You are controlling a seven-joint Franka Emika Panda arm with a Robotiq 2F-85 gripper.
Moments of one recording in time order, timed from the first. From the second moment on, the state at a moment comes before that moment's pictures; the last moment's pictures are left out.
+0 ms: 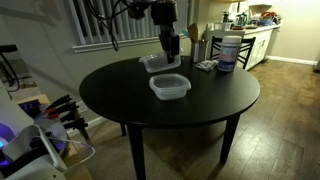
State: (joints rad) arm -0.25 0.06 -0.28 -2.32 -0.01 2.51 0.01
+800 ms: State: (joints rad) arm -0.25 0.27 -0.22 -2.15 0.04 2.51 -0.05
